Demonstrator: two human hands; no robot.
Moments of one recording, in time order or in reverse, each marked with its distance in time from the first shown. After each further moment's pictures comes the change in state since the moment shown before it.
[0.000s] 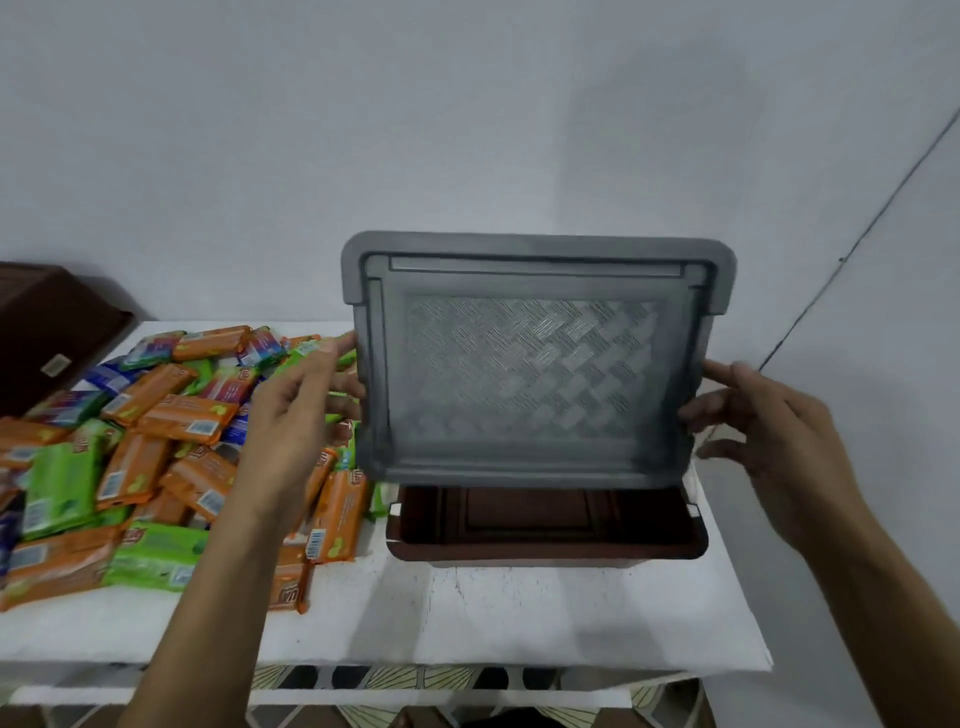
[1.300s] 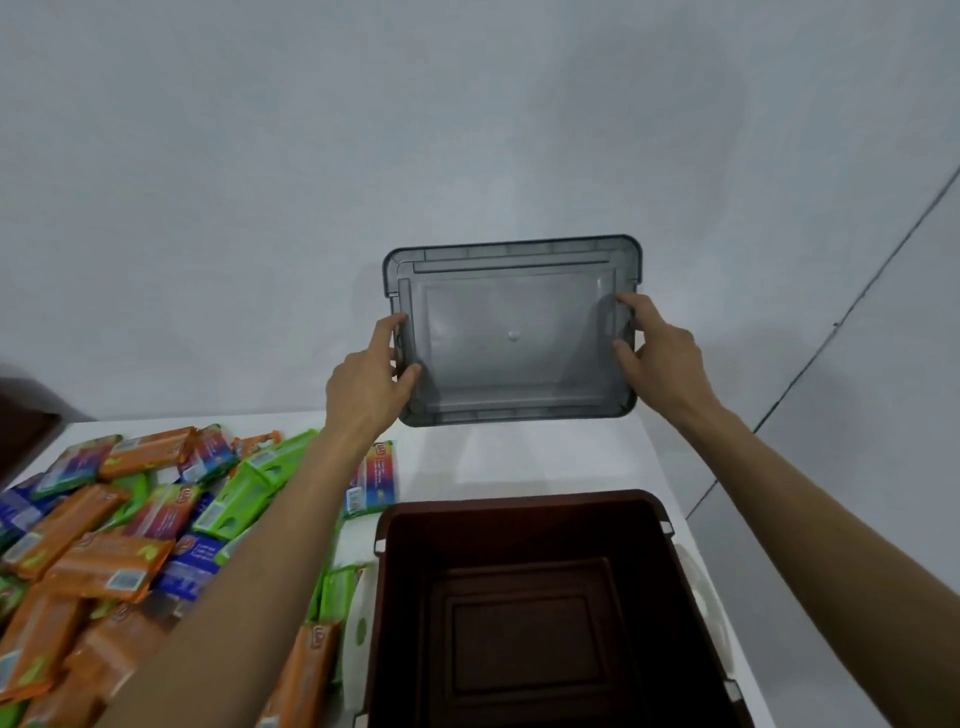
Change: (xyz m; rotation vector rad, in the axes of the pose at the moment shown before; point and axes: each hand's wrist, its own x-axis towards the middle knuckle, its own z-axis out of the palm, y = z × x) left_hand 0.222 -0.037 0.090 0.906 -0.097 0.339; right_hand 0.236 0.018 0.049 -0.969 0.064 -0.389
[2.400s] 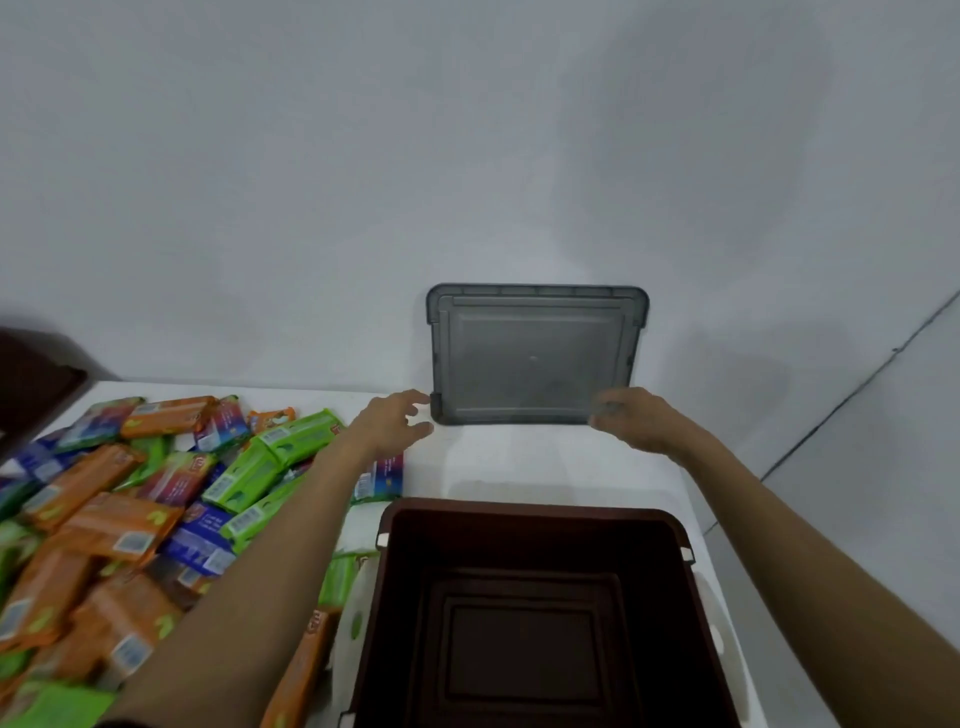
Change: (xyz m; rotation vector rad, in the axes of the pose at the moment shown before) left_hand -0.005 -0.063 0.054 -0.058 -0.508 -0.221; right_hand -0.001 0.018 0.049 0.007 -0.702 0.270
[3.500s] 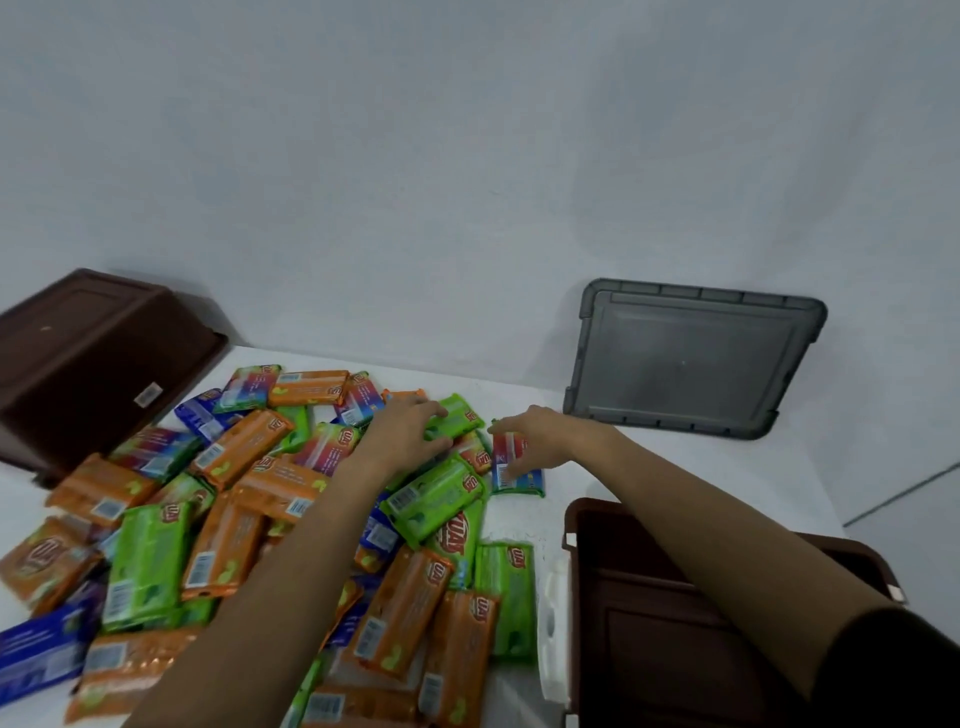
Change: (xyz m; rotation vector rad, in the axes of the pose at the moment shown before) left_hand -0.051 -0.139 -0.069 0.303 0.100 0.035; right_hand 0.054 -0.212 0.173 -0.552 -0.389 -0.353
